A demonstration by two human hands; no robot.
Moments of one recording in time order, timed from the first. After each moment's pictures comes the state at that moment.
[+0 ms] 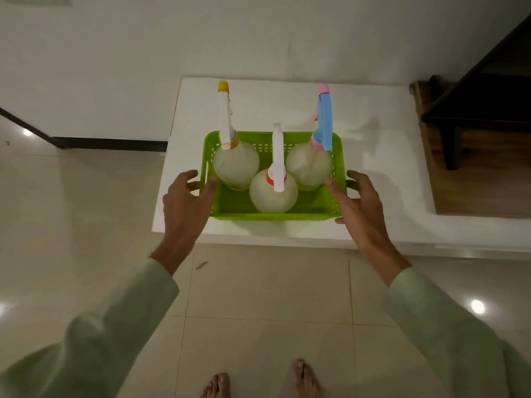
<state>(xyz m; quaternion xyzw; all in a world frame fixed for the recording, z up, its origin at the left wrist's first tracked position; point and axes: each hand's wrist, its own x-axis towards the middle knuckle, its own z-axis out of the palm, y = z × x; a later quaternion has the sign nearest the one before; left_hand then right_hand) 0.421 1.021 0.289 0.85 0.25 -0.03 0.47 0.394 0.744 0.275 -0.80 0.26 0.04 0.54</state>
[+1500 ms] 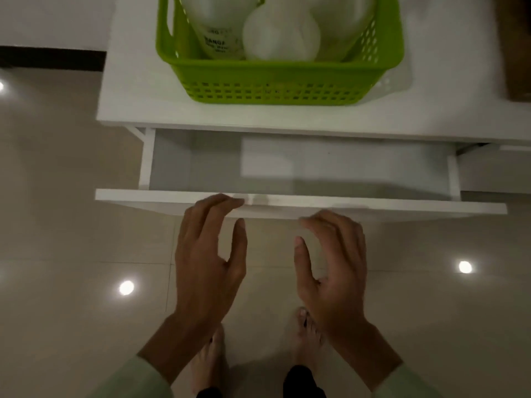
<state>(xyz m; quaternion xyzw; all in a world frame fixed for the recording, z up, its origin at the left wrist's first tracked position) 0.203 0.998 0.163 0.92 -0.02 0.06 0.39 0.171 0.824 0.148 -0.93 -0.01 -0.15 0.34</state>
